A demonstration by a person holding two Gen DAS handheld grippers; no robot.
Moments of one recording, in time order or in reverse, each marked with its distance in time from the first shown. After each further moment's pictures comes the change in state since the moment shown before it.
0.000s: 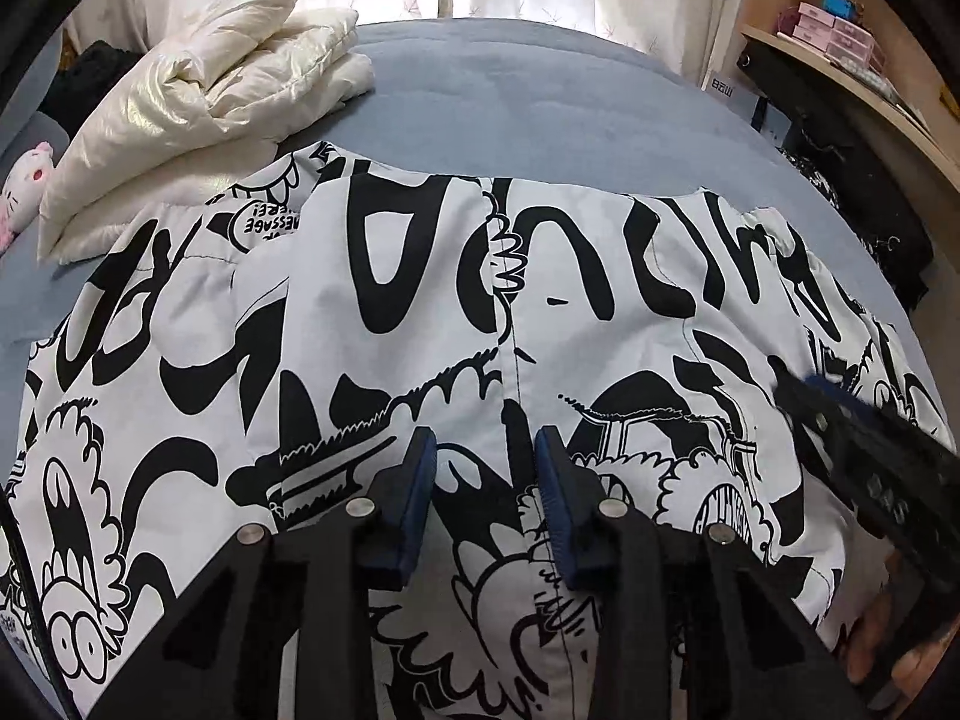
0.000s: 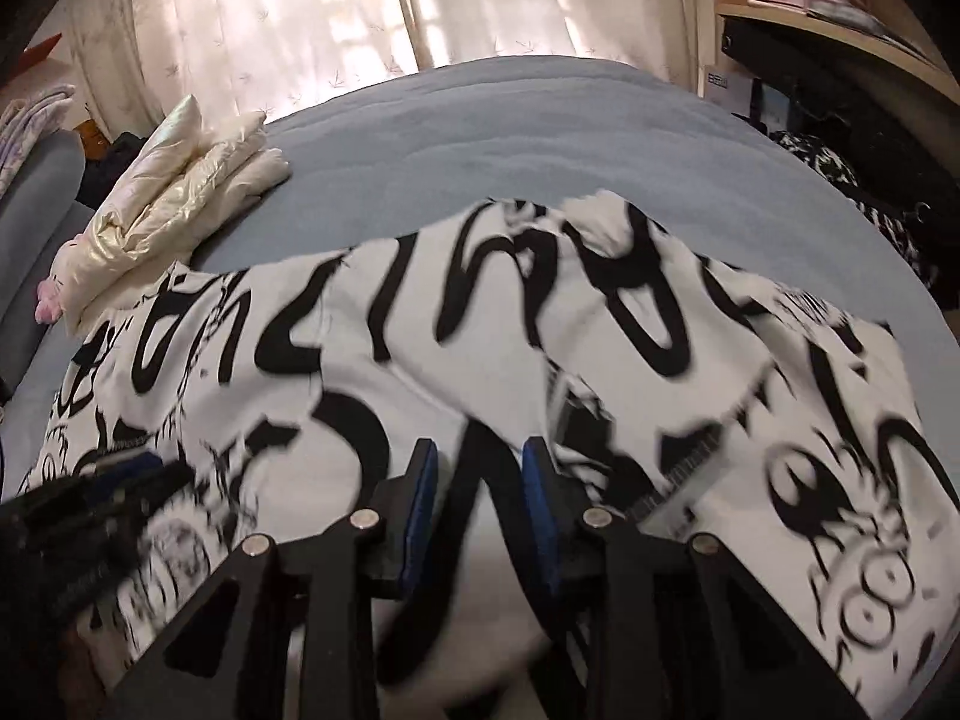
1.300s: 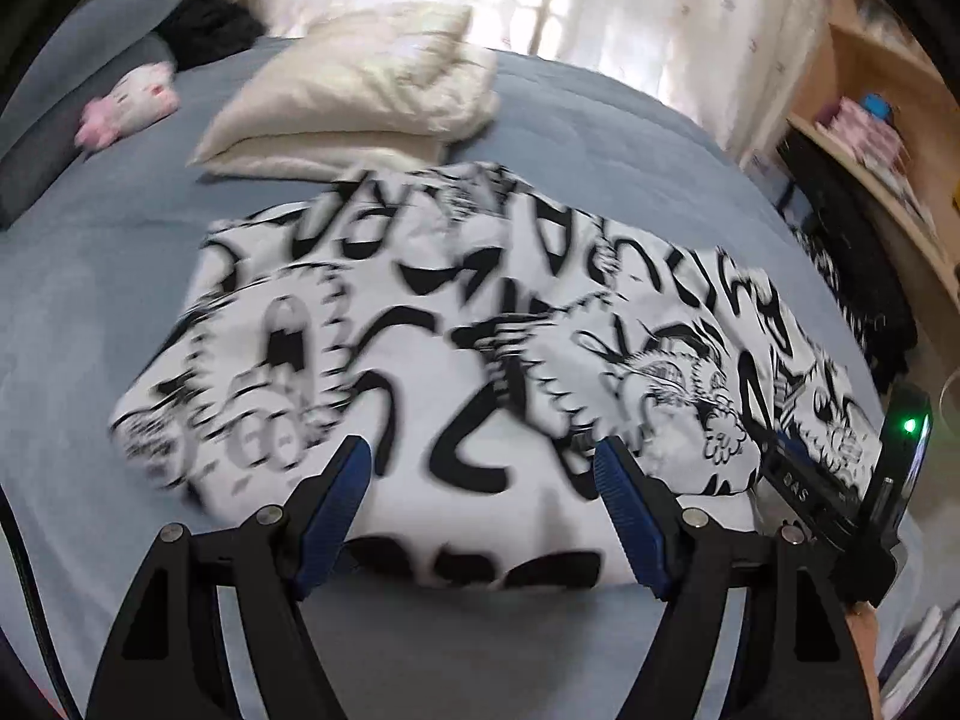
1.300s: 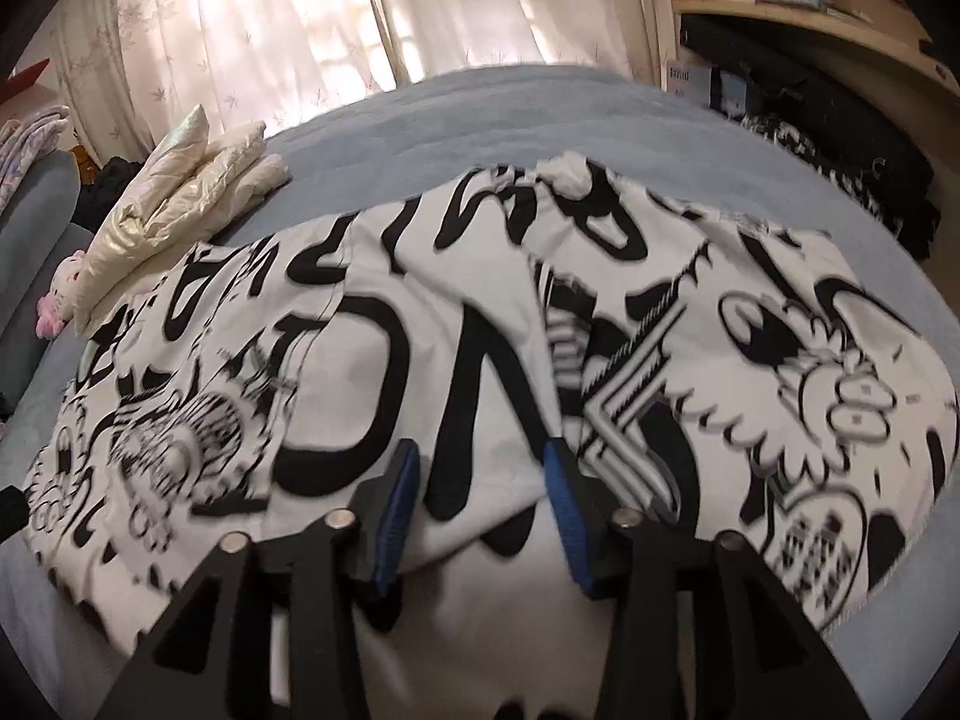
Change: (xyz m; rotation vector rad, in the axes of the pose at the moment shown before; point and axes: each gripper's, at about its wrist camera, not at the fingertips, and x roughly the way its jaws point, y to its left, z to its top) left arm -0.135 0.077 -0.073 -0.228 -0.069 0.004; right arm -0.032 0.012 -0.050 0.071 -0.020 -0.016
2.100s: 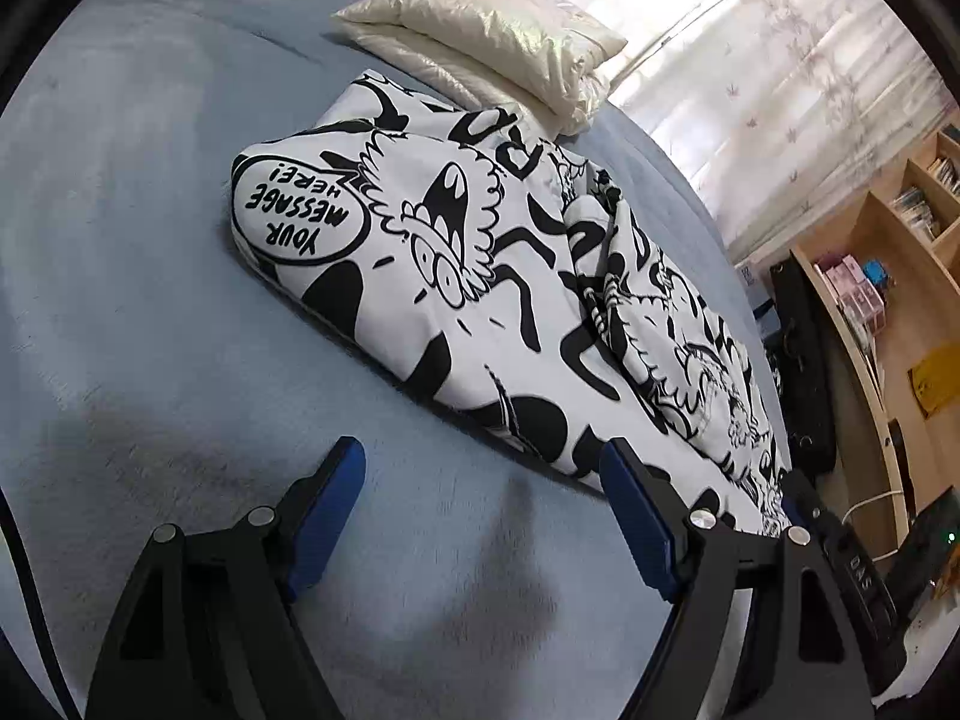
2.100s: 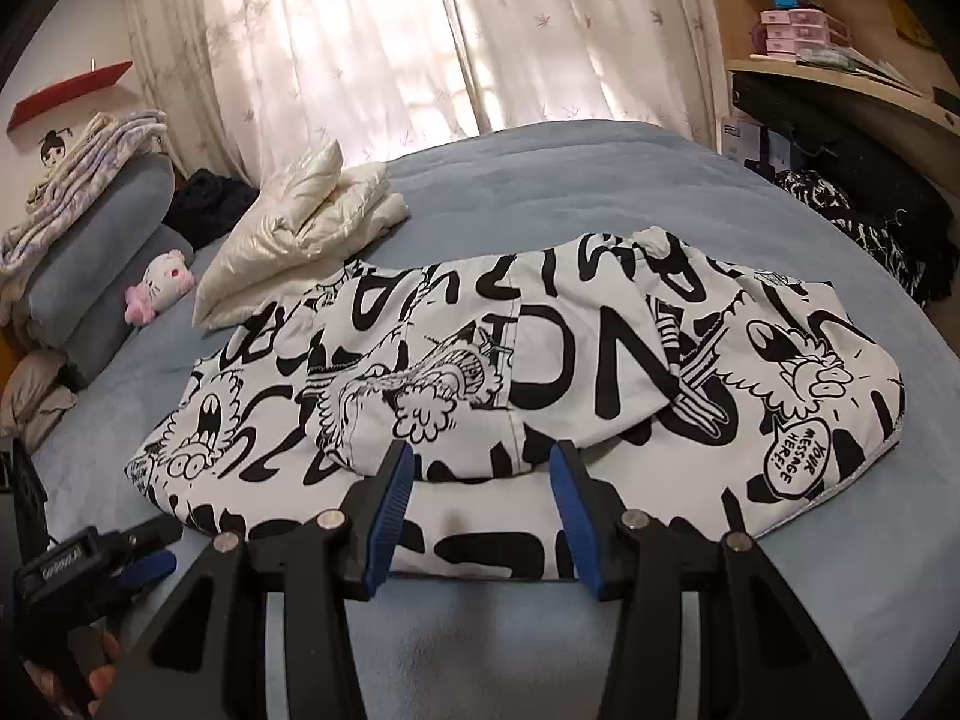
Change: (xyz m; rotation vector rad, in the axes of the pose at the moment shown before) left arm 0.011 0.097 -0.072 -0.357 -0.018 -0.213; right arm -0.098 0.055 -0.036 -0.080 -0.128 0.135
